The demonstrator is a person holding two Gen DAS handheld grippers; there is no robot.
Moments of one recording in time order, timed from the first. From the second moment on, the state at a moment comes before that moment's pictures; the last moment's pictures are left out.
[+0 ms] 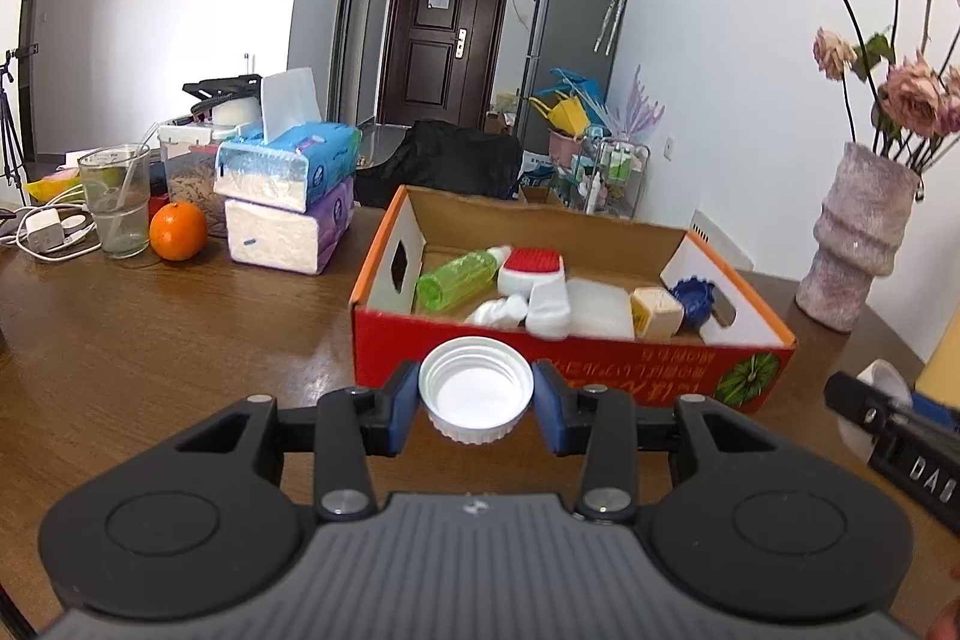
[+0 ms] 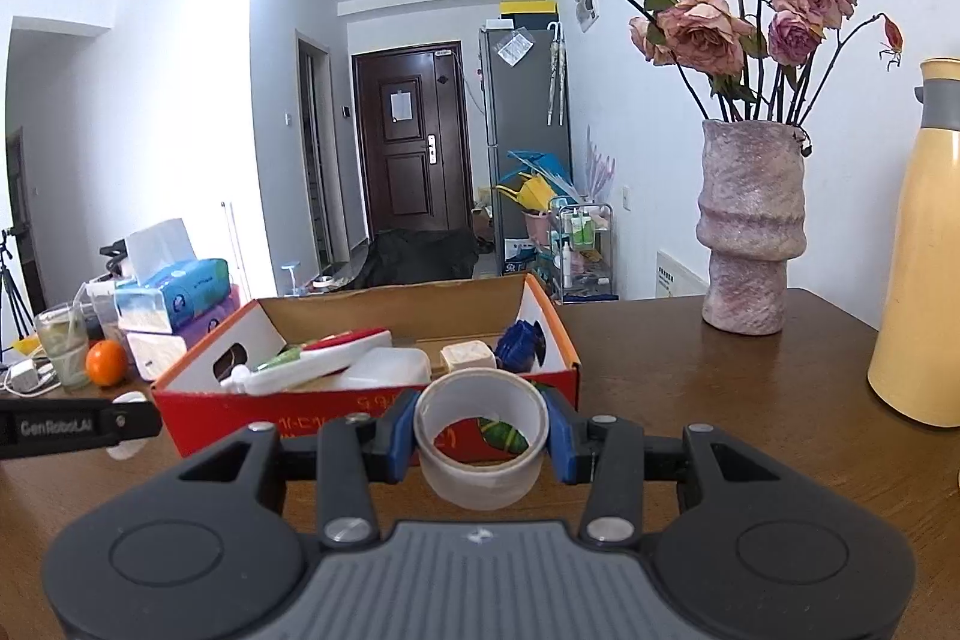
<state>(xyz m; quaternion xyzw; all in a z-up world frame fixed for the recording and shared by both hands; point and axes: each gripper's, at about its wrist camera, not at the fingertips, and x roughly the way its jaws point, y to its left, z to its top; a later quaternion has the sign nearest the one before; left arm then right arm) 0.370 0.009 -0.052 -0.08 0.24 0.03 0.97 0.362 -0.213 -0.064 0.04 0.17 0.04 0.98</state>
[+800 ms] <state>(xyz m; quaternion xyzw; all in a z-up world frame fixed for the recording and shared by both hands) 0.458 0.019 -0.035 -0.09 0.22 0.05 0.97 0.450 -0.196 -0.051 0.04 0.15 0.05 0.99</state>
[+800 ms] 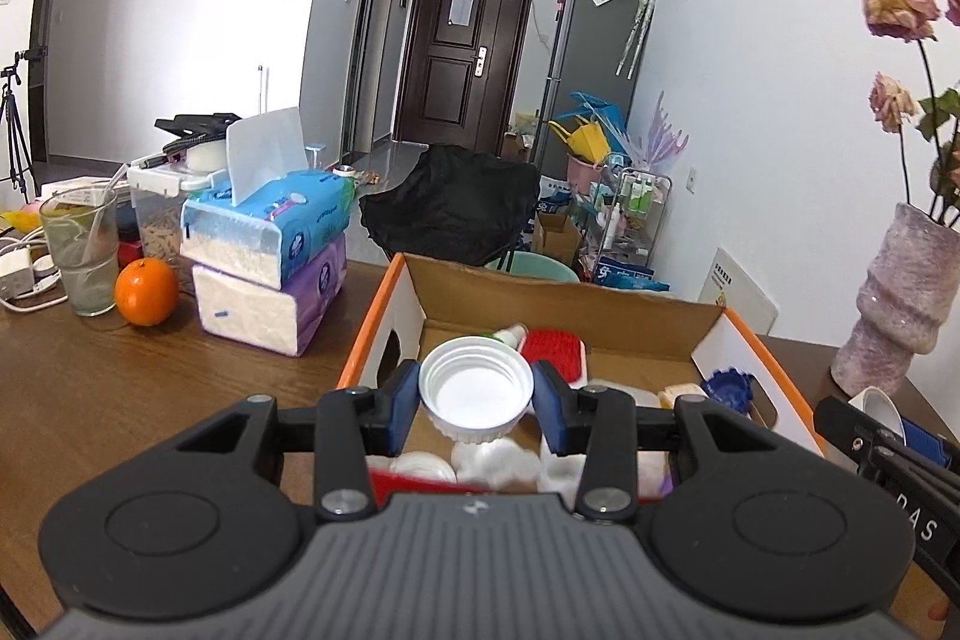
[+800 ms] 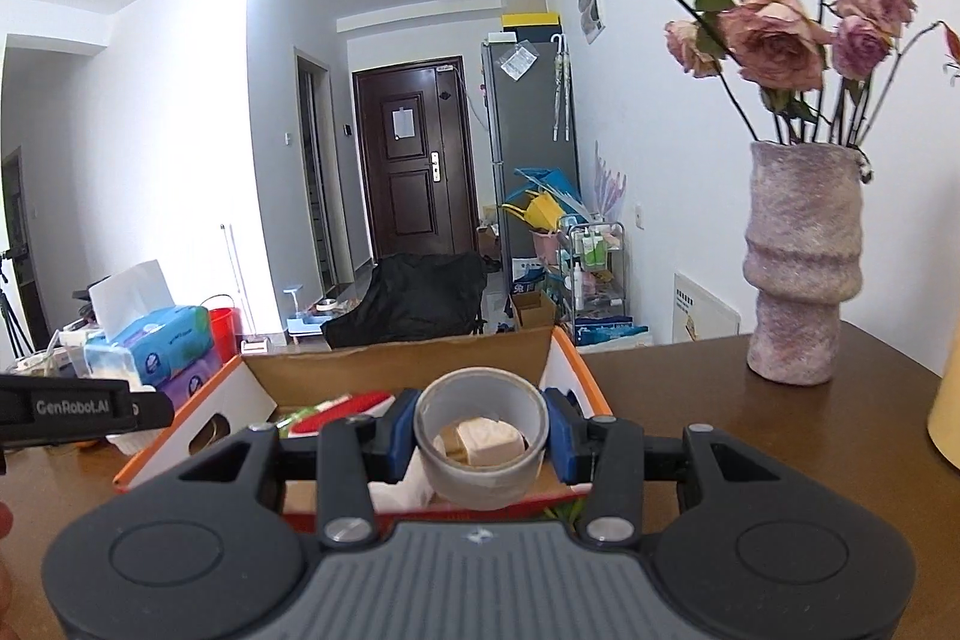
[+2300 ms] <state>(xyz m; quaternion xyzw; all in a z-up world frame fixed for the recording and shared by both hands) 0.555 0.033 -0.051 -0.04 0.23 0.09 0.97 0.563 -0.187 -0.074 0.01 0.19 0.05 0.98</state>
